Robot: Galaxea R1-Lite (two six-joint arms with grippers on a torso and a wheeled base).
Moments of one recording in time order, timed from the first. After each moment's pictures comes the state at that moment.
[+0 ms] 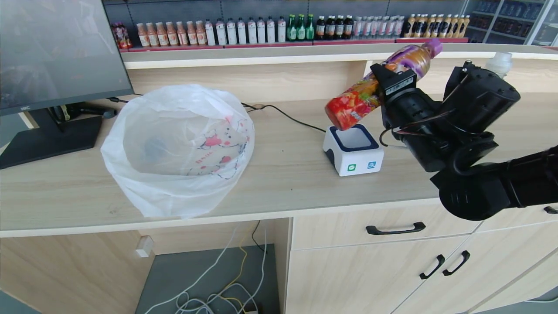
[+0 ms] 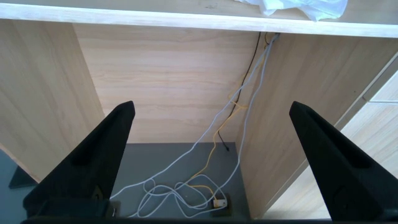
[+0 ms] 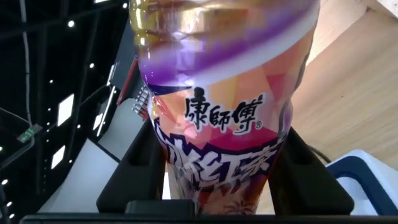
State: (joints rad) left arm 0.00 0.00 0.00 0.00 0.00 0.00; right arm 0.41 1.92 -1.13 -1.22 -0.19 0.90
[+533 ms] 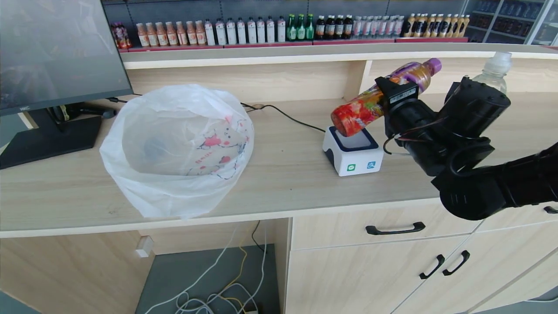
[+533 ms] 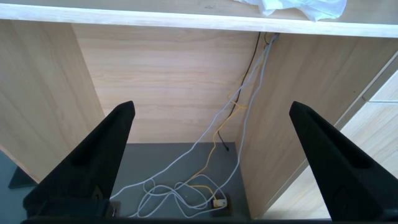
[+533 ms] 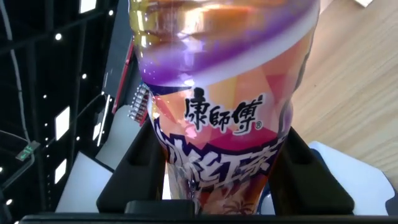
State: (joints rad) left arm 0.00 0.00 0.00 0.00 0.00 0.00; right arm 0.37 1.94 -1.11 -1.19 -0.19 1.00
